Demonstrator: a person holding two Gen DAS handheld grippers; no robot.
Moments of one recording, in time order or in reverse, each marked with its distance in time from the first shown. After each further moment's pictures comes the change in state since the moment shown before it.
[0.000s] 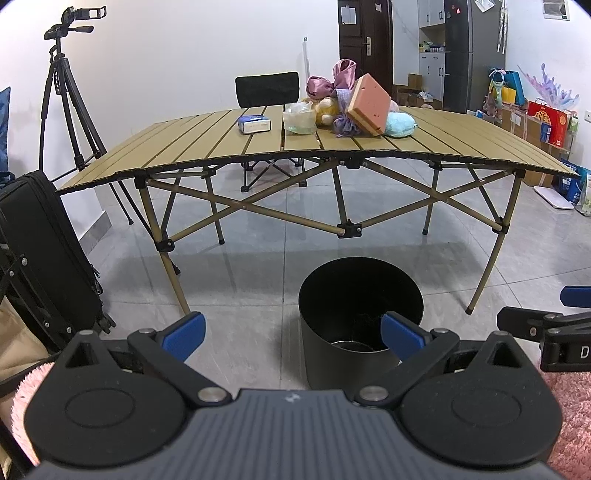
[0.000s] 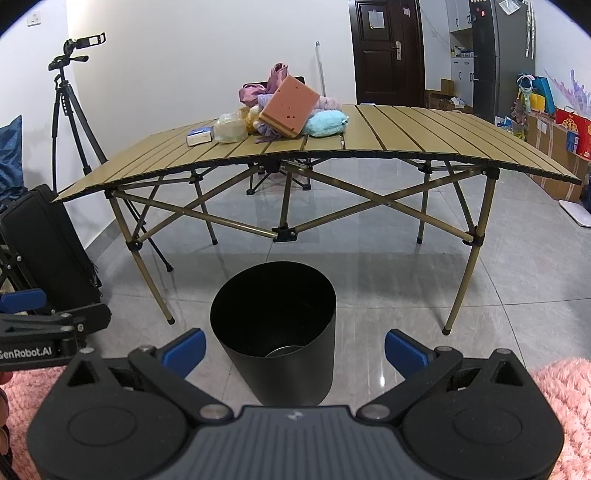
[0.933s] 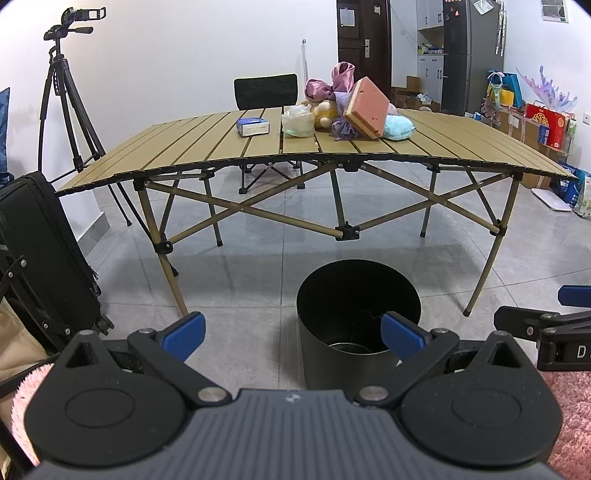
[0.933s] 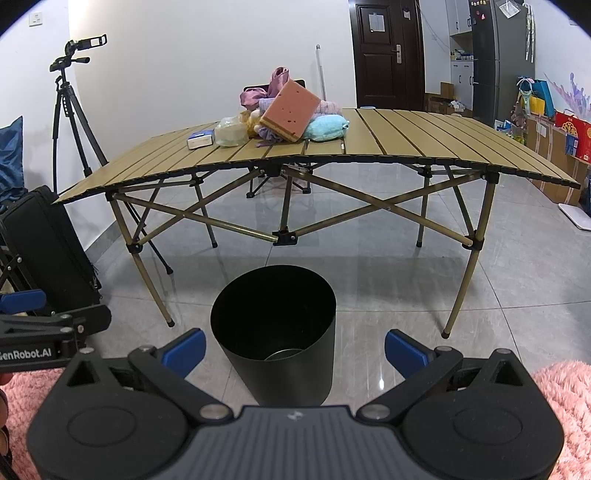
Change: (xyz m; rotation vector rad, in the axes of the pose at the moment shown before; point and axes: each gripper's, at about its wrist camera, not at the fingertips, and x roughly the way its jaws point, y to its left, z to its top) left arm -0.002 -0.001 0.001 0.000 -0.005 -0.005; right arm 0.000 0.000 0.002 0.000 -0.010 0.001
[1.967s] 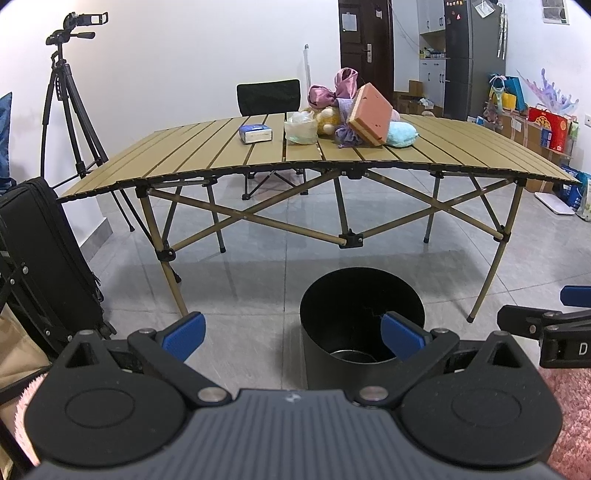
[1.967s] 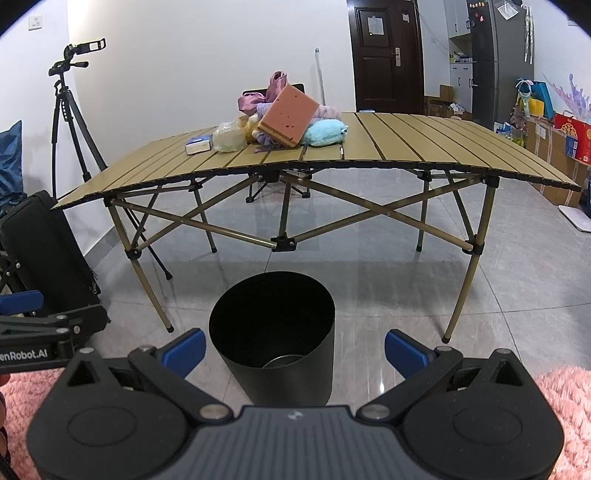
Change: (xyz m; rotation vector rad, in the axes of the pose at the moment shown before) left arm 0.001 0.000 0.008 -0.002 -0.018 0.012; right arm 0.006 -0.003 0.007 0.002 -0.017 0.000
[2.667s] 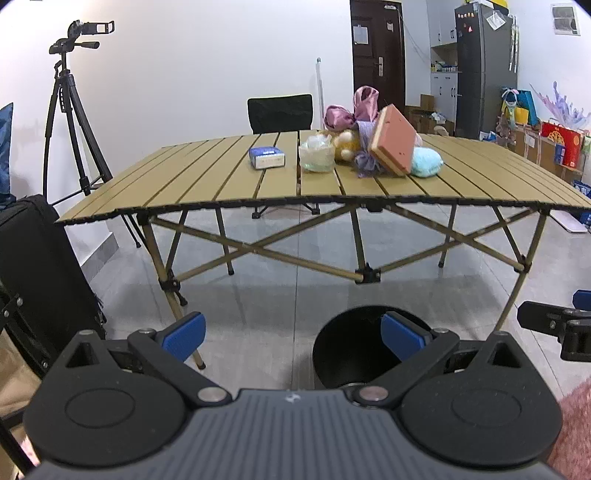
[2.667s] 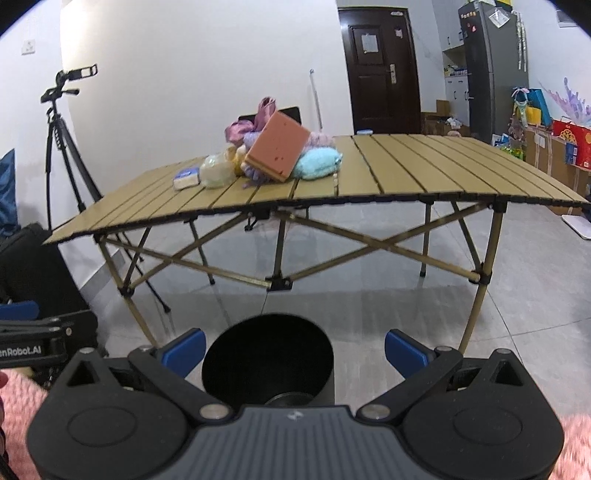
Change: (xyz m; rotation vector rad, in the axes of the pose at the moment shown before) left arm 0.041 0.006 0.041 -0.019 -0.052 0.034; right arm 0.032 -0.018 0.029 0.032 -0.096 0.013
